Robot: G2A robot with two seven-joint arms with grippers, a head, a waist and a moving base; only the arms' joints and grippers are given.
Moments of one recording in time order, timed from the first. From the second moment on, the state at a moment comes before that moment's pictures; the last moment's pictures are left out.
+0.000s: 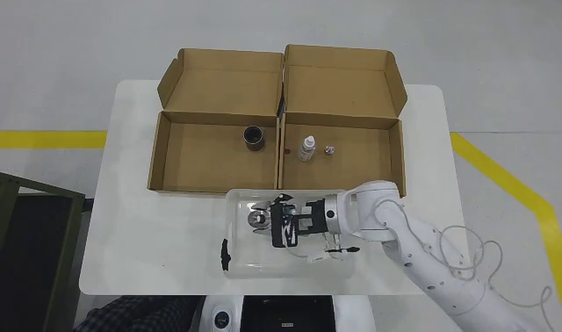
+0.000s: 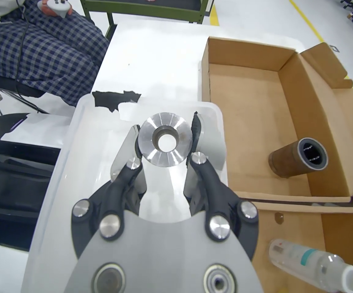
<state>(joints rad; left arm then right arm) -0.01 -0.37 -0.75 -1.25 2.03 -0.40 0.22 -1.01 -1.12 0.85 -1.82 -1.19 -0.88 0.30</state>
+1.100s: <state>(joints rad) -0.01 -0.37 -0.75 -1.25 2.03 -0.40 0.22 -1.08 -1.10 1.04 -1.94 -1.25 -0.77 -0.01</state>
